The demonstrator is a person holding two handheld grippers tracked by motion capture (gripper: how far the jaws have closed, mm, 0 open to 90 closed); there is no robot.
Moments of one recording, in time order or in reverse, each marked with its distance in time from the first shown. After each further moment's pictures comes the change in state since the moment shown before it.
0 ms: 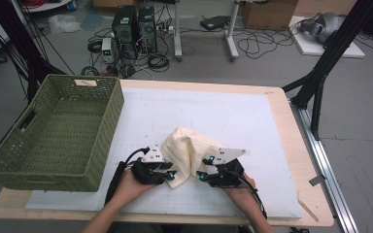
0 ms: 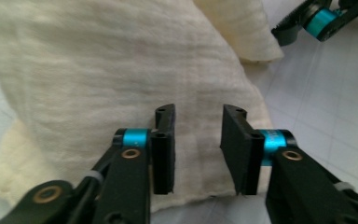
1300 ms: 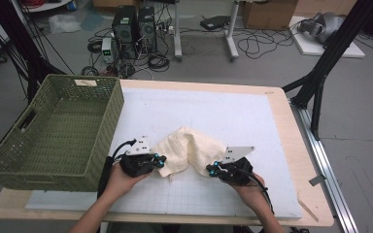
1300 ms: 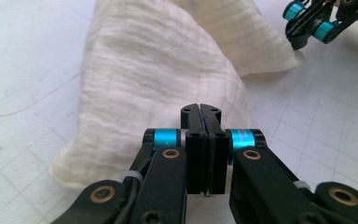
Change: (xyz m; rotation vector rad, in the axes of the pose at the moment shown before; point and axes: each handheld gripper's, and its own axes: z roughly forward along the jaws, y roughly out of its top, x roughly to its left) left arm 0.022 0.003 -0.041 -0.121 0.045 -0.051; right arm -0.014 -0.006 -0.025 0.008 0.065 -0.003
